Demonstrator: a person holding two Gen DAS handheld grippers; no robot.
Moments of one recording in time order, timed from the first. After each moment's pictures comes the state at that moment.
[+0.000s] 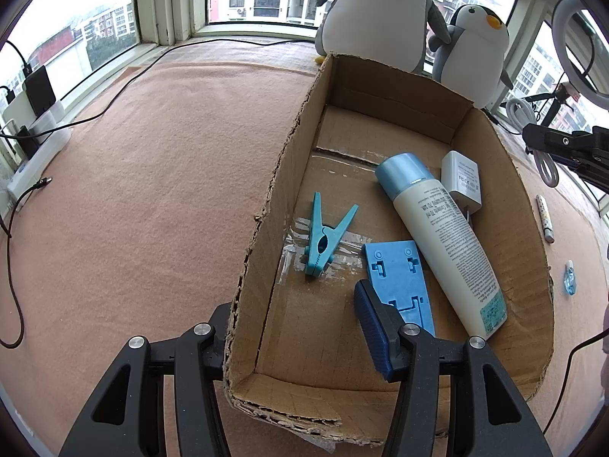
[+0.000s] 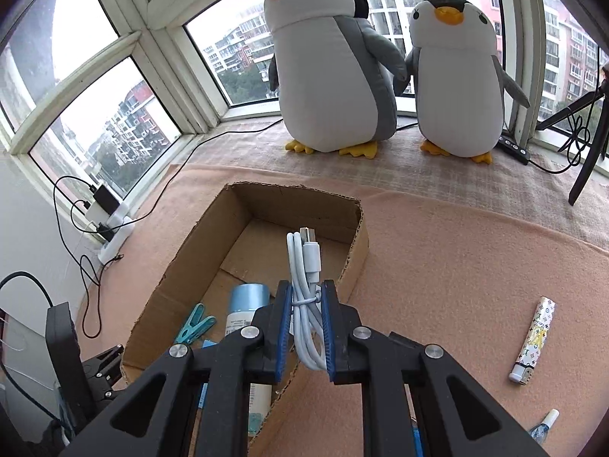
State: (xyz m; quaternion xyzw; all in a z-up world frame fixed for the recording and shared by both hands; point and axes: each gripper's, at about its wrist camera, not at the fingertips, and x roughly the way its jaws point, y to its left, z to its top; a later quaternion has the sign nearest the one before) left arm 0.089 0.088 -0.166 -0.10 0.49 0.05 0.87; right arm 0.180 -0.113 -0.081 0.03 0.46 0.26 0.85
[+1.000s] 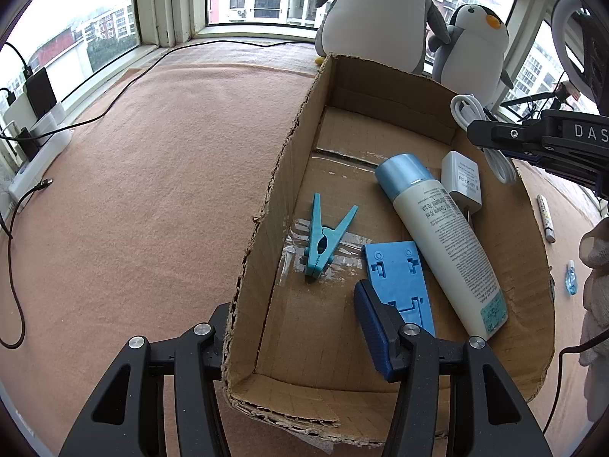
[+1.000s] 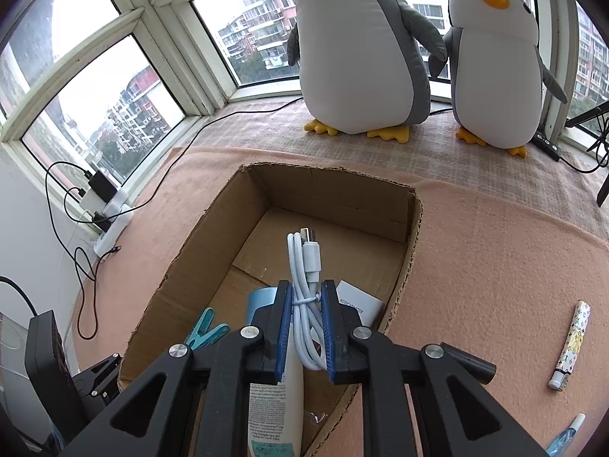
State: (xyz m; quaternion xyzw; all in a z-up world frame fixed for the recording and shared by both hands) left arm 0.090 0.088 -0.164 -0.10 0.49 0.05 0.87; right arm 0.188 -0.077 -0.101 0.01 0.47 0.27 0.84
